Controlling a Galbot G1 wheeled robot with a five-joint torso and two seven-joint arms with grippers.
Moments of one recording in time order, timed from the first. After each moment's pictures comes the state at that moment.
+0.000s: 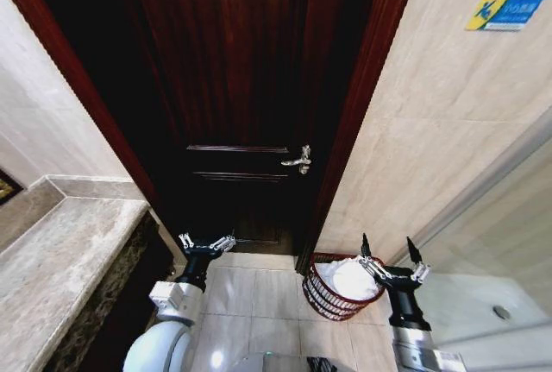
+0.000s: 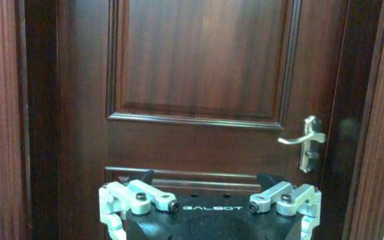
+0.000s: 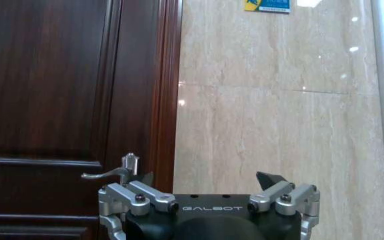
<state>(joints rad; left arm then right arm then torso) 1.79 -1.55 -0.53 -2.43 -0.07 0.14 0.05 -1.94 1.60 0.67 2.30 0.07 0.42 -0.05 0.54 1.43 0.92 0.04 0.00</state>
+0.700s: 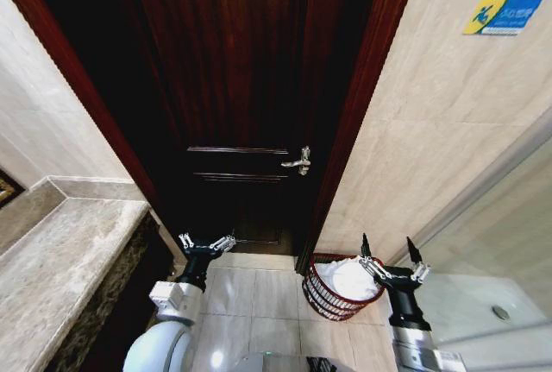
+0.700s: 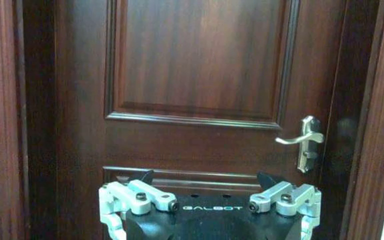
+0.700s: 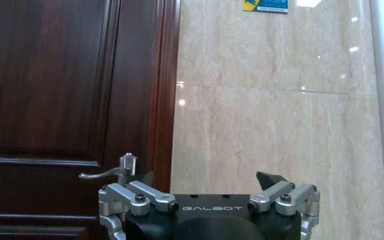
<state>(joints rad) 1.79 -1.55 -0.53 -2.43 -0.07 0.14 0.05 -1.94 1.60 0.67 2.30 0.07 0.42 -0.05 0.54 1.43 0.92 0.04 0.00</state>
